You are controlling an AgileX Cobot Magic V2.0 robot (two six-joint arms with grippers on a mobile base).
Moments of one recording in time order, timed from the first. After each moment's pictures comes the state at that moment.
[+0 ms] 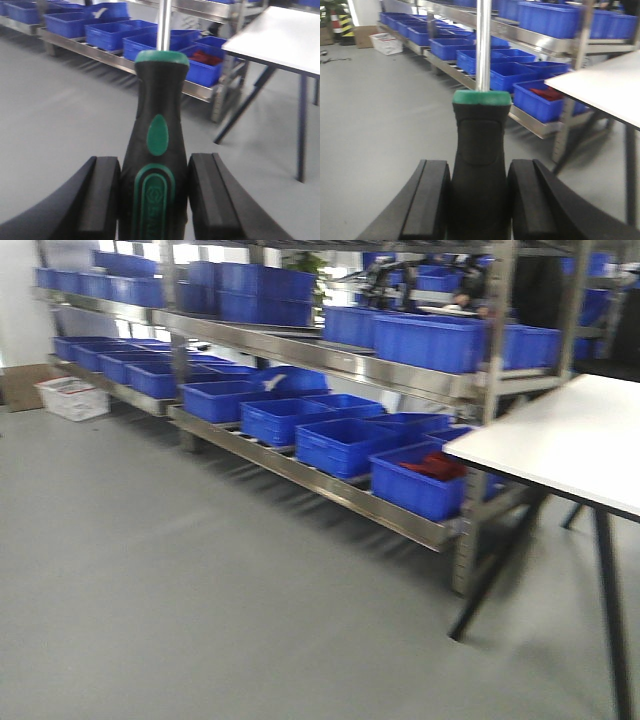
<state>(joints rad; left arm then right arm) -0.12 0.74 -0.94 -0.19 0.58 0.08 0.02 0.65 -0.99 0.22 0.64 -0.22</state>
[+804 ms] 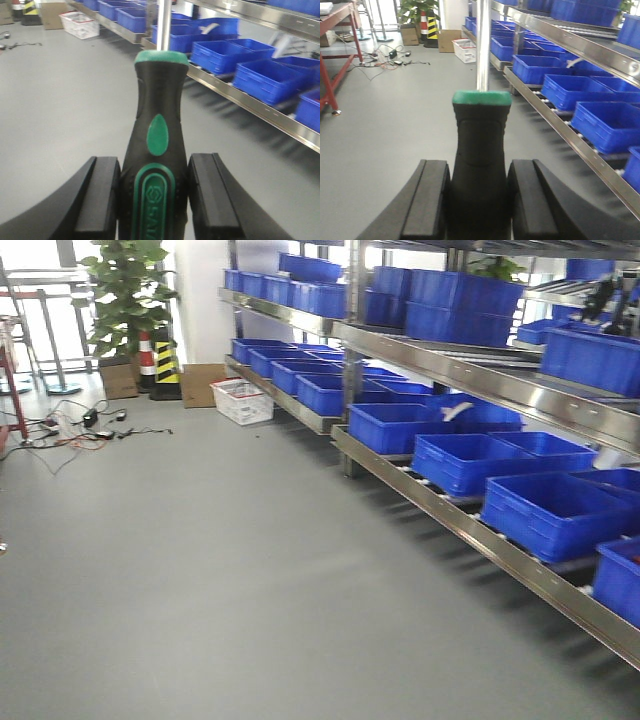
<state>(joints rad) -0.12 0.74 -0.94 -0.19 0.58 0.08 0.02 0.65 -0.99 0.22 0.64 -0.22</state>
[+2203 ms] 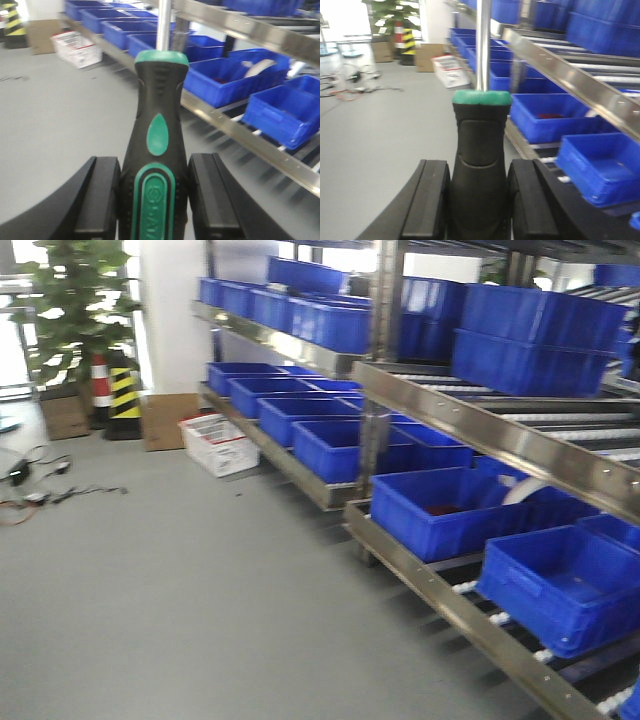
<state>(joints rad) -0.12 0.74 -0.94 -0.19 0.58 0.08 0.02 0.65 -0.99 0.22 0.65 -0.22</state>
